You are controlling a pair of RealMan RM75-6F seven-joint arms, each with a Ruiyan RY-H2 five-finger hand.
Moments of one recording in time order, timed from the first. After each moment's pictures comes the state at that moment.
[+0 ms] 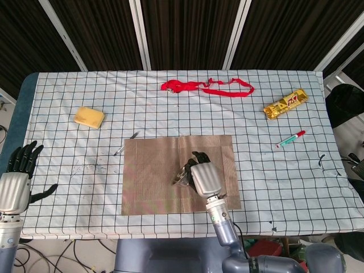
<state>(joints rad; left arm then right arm) -0.14 -1.28 -0.10 -1.55 1.55 1.57 0.00 0.58 -1.98 0.26 -1.46 -1.25 1.28 -0.57</state>
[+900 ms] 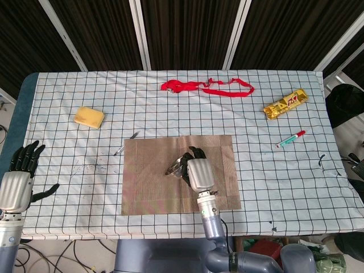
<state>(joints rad) -0.15 -1.28 -0.10 -1.55 1.53 1.56 0.00 0.63 -2.16 0.33 -1.20 -1.26 1.32 -0.41</state>
